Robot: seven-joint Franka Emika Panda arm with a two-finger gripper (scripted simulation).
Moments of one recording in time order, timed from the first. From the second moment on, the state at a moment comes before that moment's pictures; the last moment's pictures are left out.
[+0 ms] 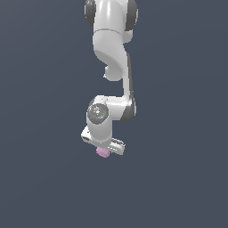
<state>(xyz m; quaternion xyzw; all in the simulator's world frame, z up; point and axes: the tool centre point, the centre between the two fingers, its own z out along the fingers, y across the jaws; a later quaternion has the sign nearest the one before) 0.074 -0.050 0.040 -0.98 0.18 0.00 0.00</state>
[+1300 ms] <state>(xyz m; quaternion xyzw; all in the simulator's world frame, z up) 0.115 -0.090 0.065 -0.98 0.18 0.00 0.00</state>
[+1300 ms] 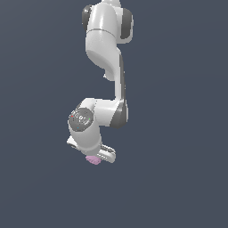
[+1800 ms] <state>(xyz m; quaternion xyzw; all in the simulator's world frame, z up) 0.130 -0.103 0.073 -0.98 0.18 0.00 0.00</state>
